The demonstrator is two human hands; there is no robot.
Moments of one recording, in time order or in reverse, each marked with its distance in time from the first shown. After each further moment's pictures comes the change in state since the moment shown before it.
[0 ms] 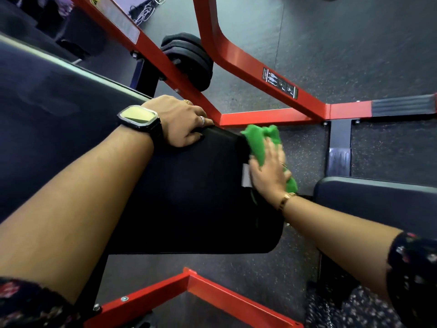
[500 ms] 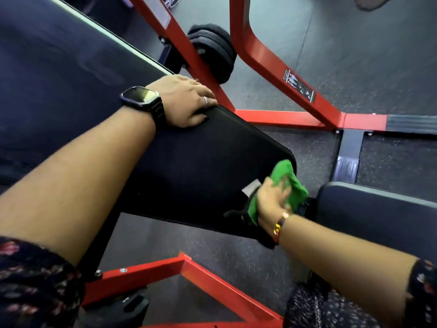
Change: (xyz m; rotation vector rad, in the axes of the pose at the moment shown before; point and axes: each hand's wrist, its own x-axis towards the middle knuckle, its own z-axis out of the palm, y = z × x) left_hand -0.050 -0.014 -0.004 0.022 0.126 -0.074; right_hand -0.066 -0.016 0.016 0.203 -0.052 0.617
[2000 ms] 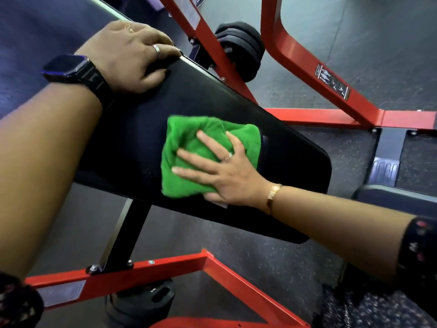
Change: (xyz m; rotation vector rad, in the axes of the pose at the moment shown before) left_hand -0.104 -0.085 -0.044 0.054 0.170 -0.246; right_hand -0.084 -0.085 0.033 -0.663 0.202 -2.095
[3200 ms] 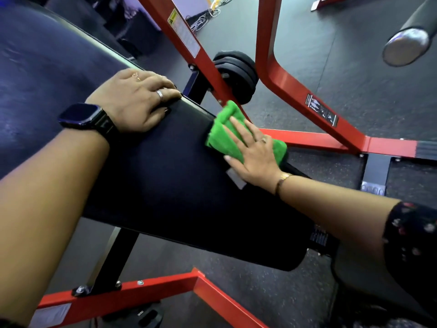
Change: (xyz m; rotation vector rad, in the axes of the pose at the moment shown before) left_hand -0.001 0.000 -0.002 0.030 -0.029 -0.023; right_hand 0.011 0.097 0.011 0.113 0.049 0.492
